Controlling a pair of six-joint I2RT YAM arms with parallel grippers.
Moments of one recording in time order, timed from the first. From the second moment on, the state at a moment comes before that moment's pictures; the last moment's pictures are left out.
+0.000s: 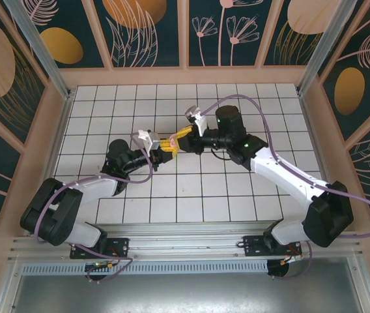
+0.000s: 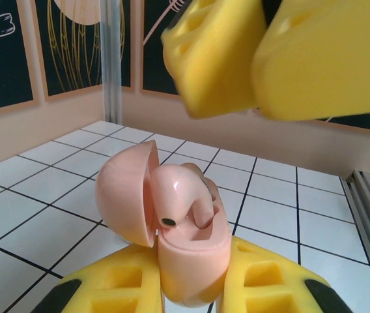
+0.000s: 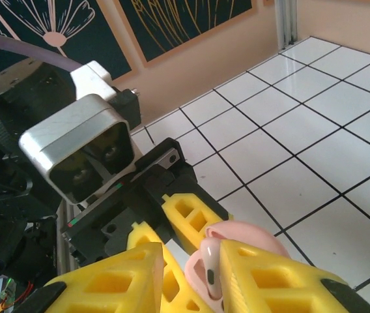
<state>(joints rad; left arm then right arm) -0.46 1.44 0.52 0.95 0.77 -0.12 0.67 1.38 1.10 -0.08 -0.61 0.08</state>
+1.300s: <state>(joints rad) -0.46 1.42 0.52 0.85 0.76 -0.09 0.68 1.46 1.17 -0.28 -0.56 0.02</state>
